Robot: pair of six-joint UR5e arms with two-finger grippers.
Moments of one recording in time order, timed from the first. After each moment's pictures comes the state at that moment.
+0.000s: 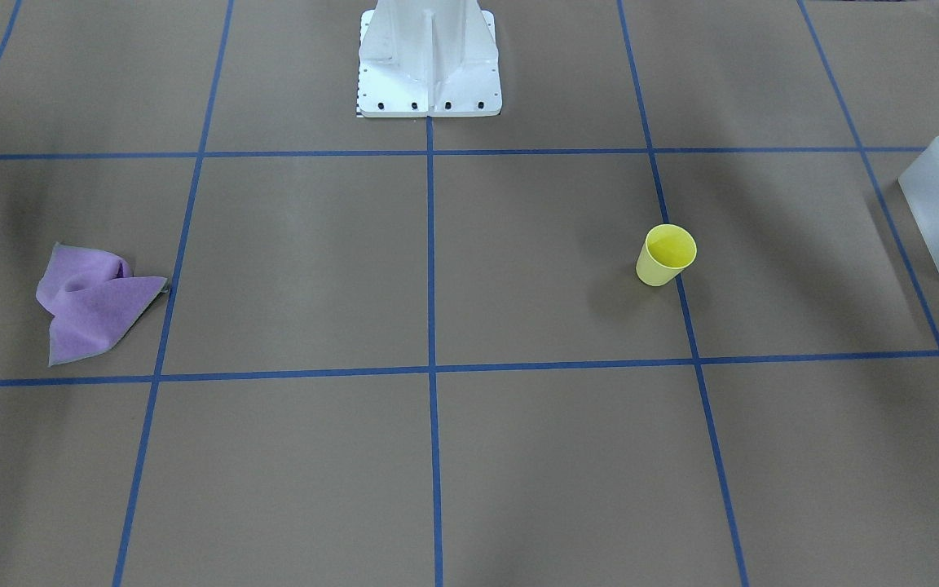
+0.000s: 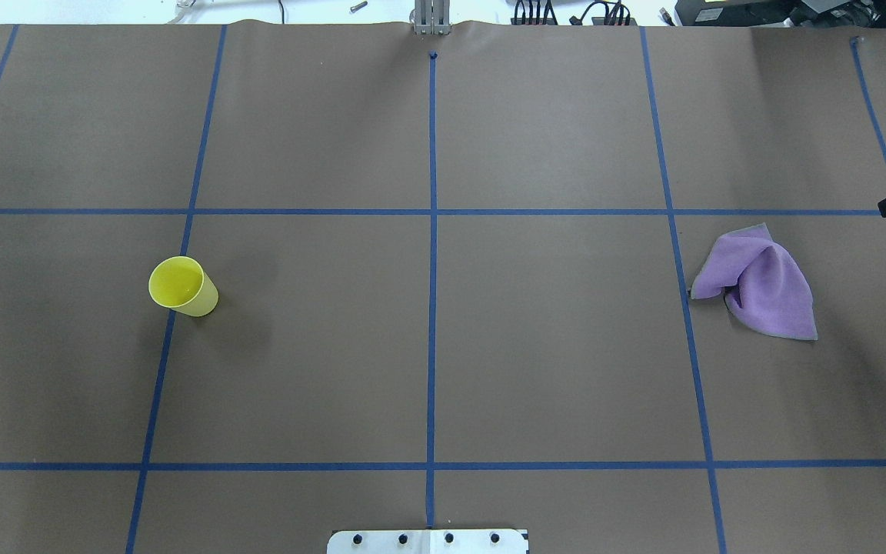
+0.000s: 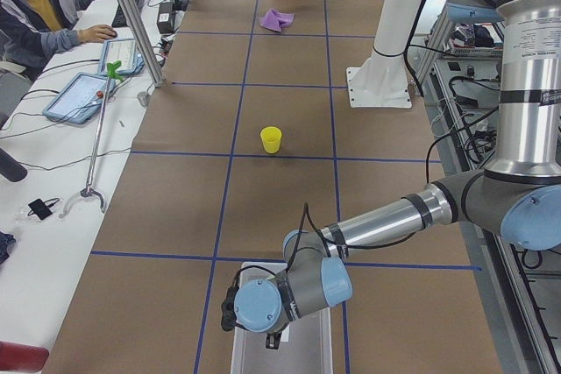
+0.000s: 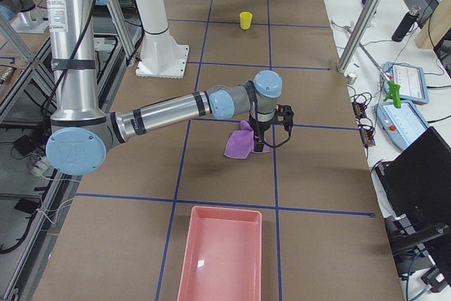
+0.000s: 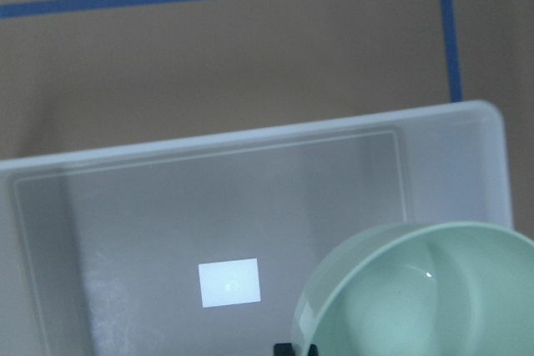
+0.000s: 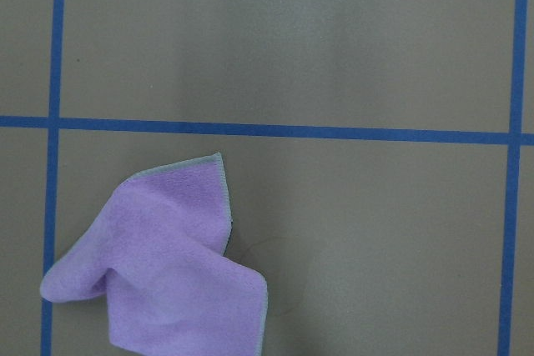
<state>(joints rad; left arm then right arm) -1.74 -1.52 -1.23 -1.60 -2.41 0.46 1.29 -1.55 1.85 -1.58 2.35 0.37</state>
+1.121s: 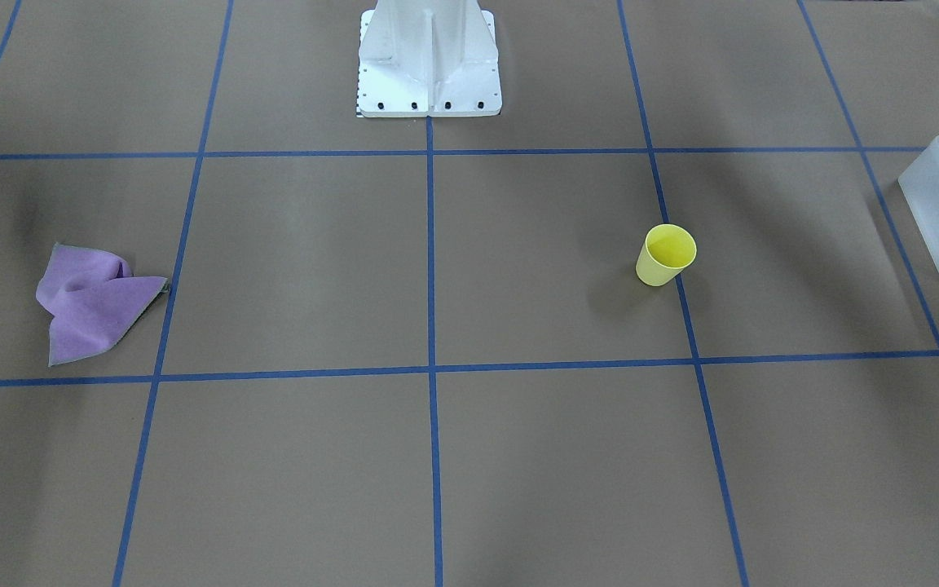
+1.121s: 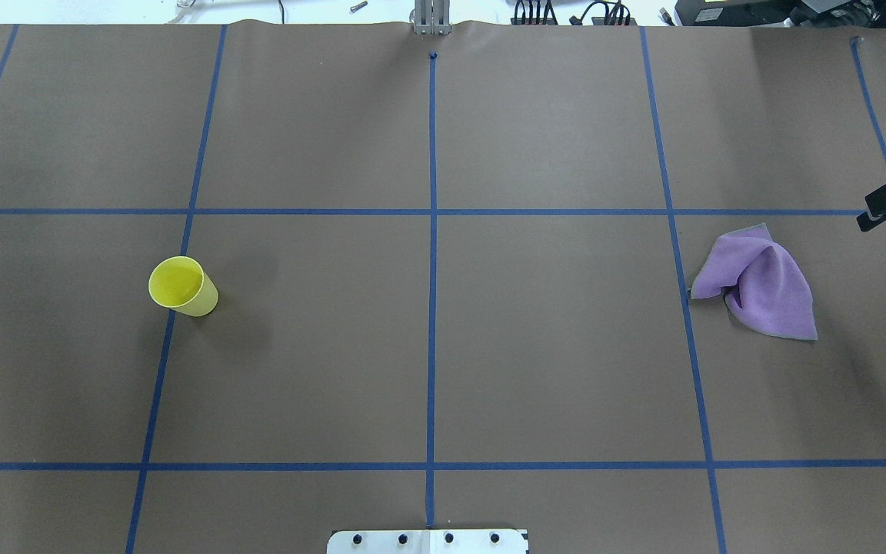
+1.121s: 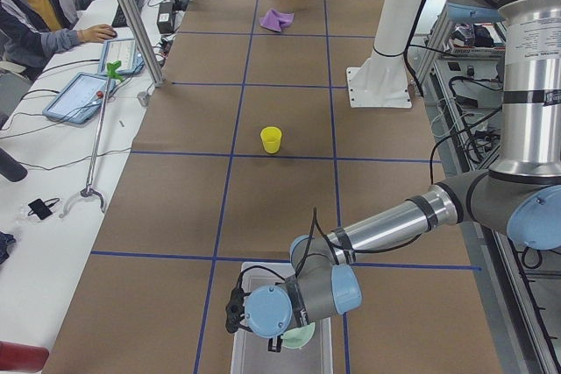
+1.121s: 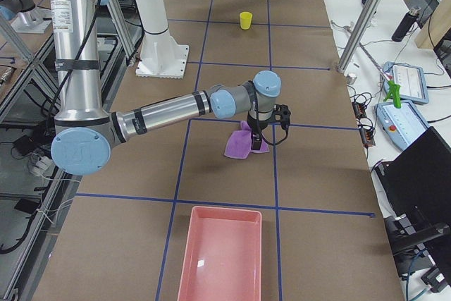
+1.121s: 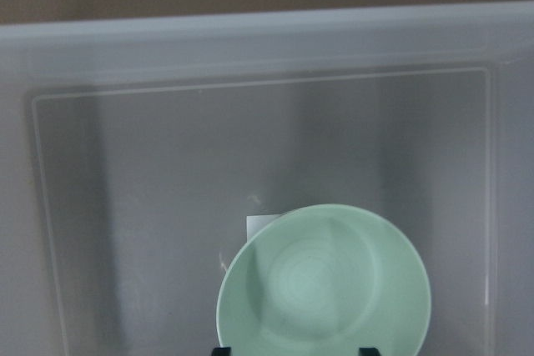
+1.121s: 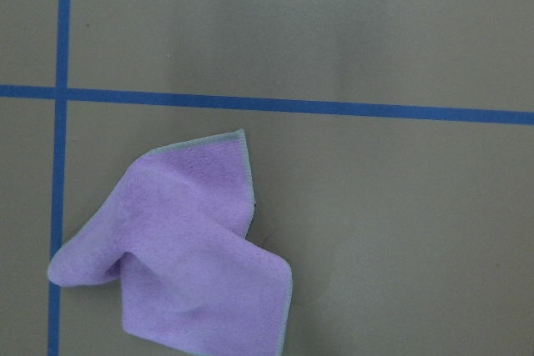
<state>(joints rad) -1.75 -1.49 -1.33 -1.66 -2.50 0.36 1.23 -1.55 1.84 -1.58 2.35 0.40</state>
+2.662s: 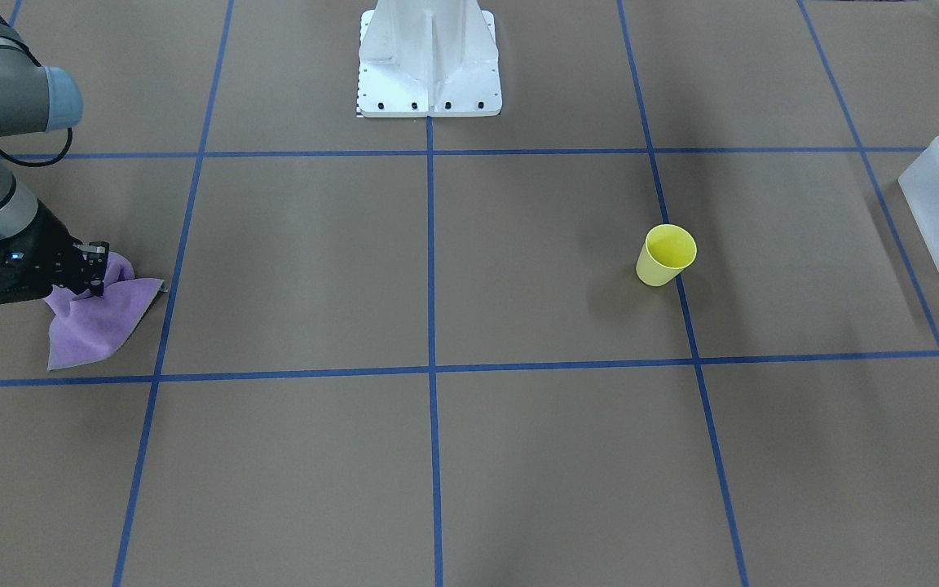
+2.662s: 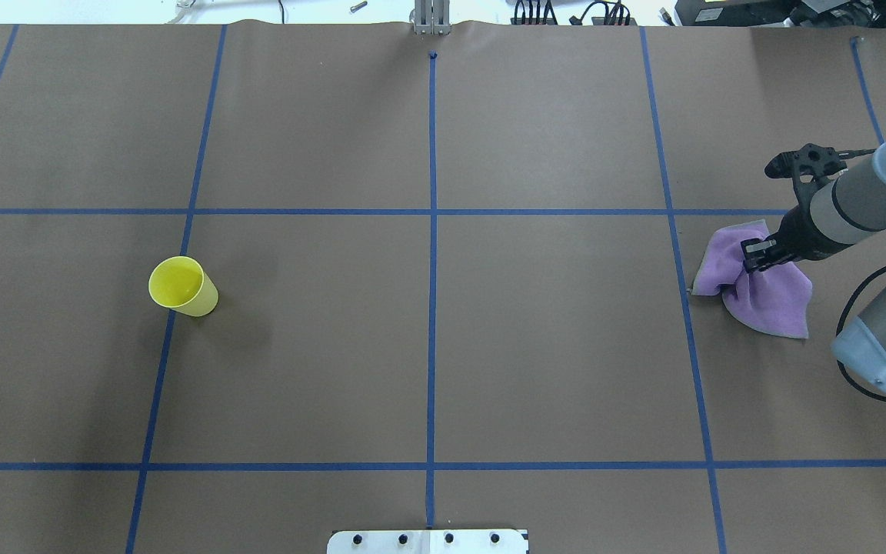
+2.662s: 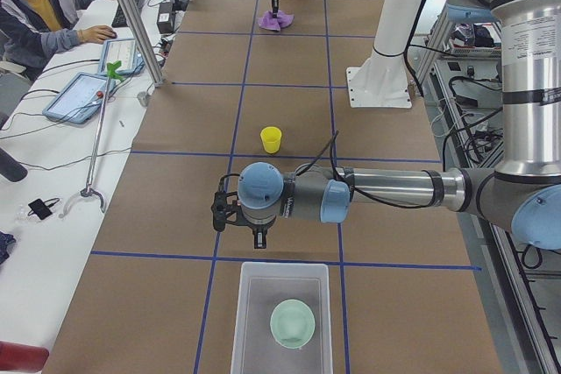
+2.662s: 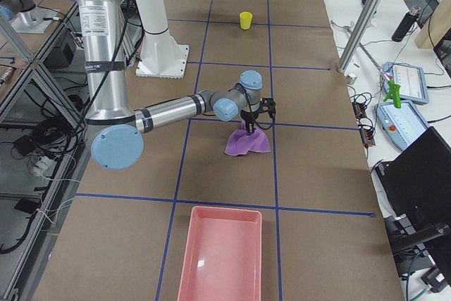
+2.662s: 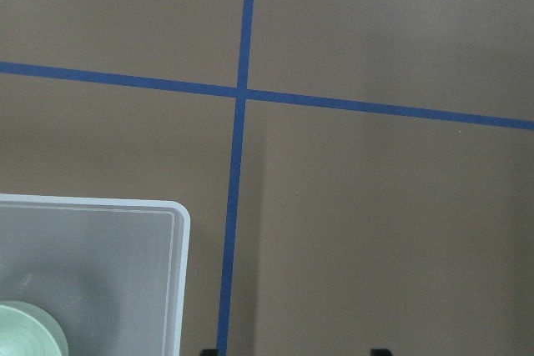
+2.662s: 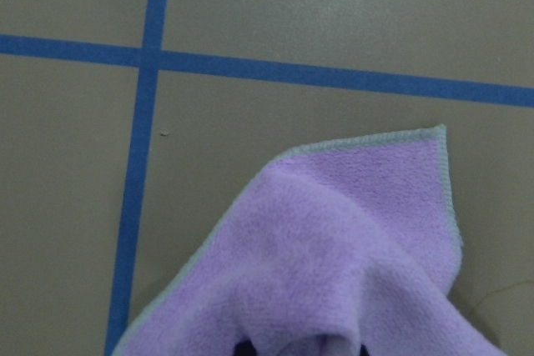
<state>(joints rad) -1.61 -1.43 -1.74 -1.66 -2.55 -0.14 0.92 -1.50 1.74 -1.21 2.12 0.71</state>
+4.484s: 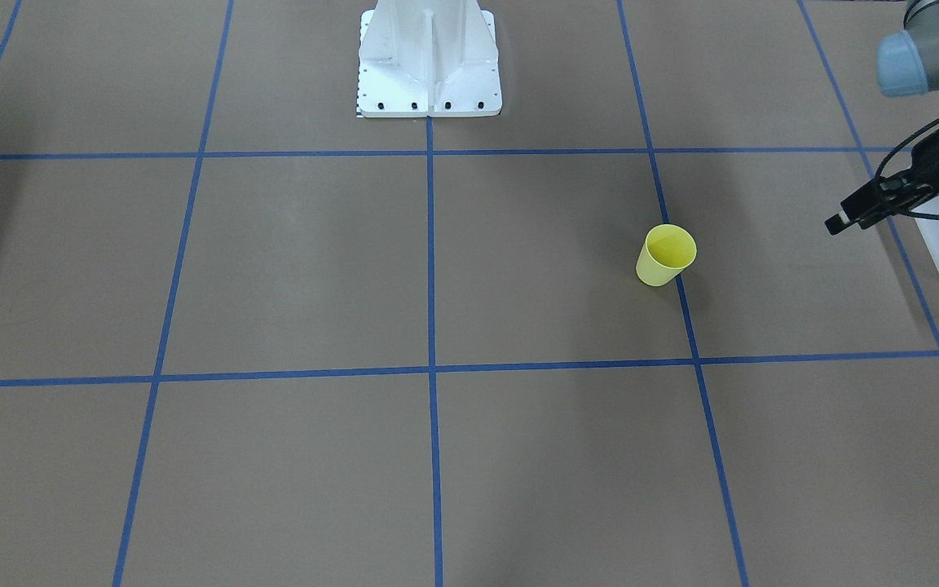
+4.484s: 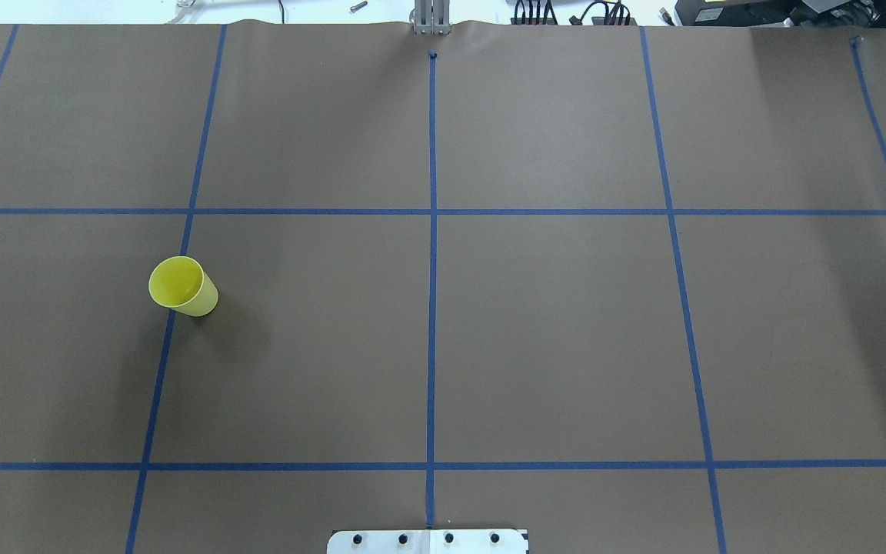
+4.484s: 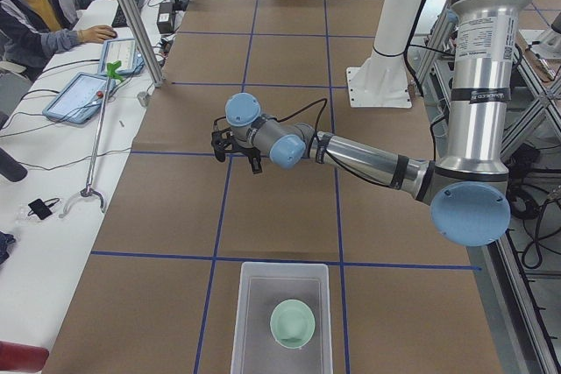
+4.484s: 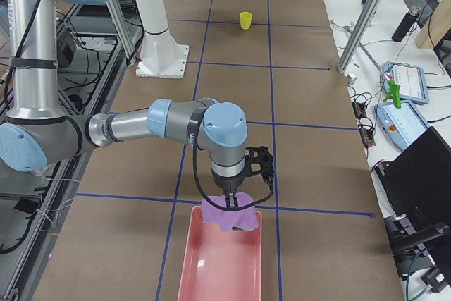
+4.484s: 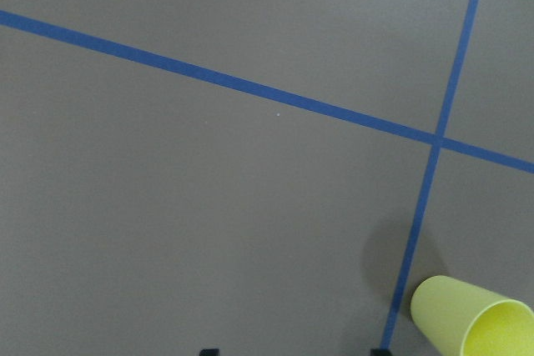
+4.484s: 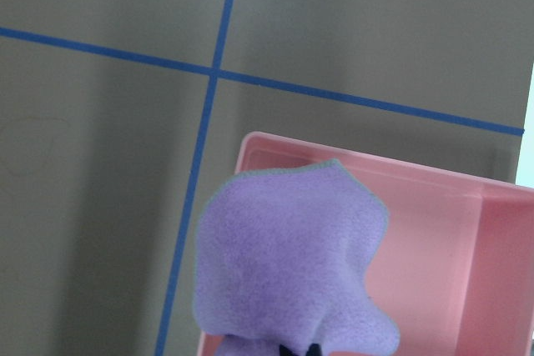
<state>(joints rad) -1.18 -1.60 -1.83 -1.89 -2.48 -0.98 1.86 -1.65 1.83 -1.95 2.23 -0.52</state>
